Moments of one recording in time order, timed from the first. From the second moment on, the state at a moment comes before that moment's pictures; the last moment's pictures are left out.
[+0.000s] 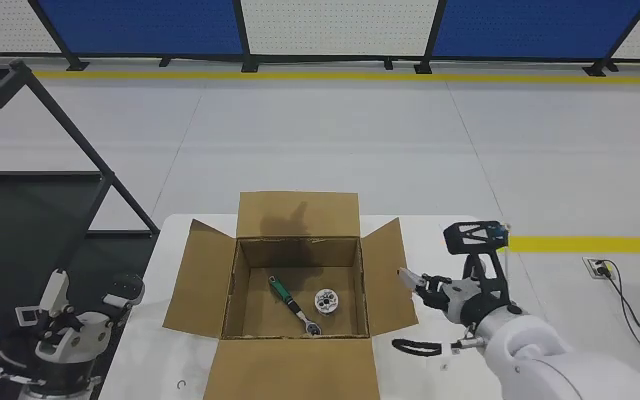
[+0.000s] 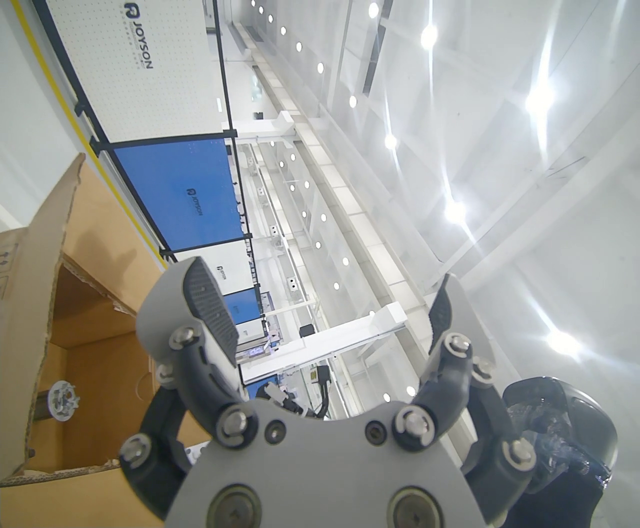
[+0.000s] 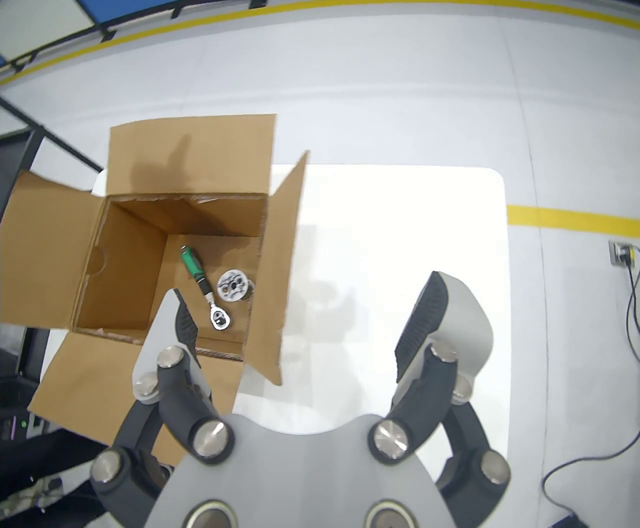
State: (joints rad) left arm 1.61 -1.26 -1.96 -2.09 -0.66 -0.21 -0.41; right arm -1.02 -1.59 1.39 -2.35 -1.45 0.11 1.48
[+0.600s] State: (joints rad) left arm 1.65 -1.26 -1.97 -2.11 -0.72 -0.20 -0.44; right arm -0.98 -1.60 1.26 -2.28 -1.46 0.25 1.51
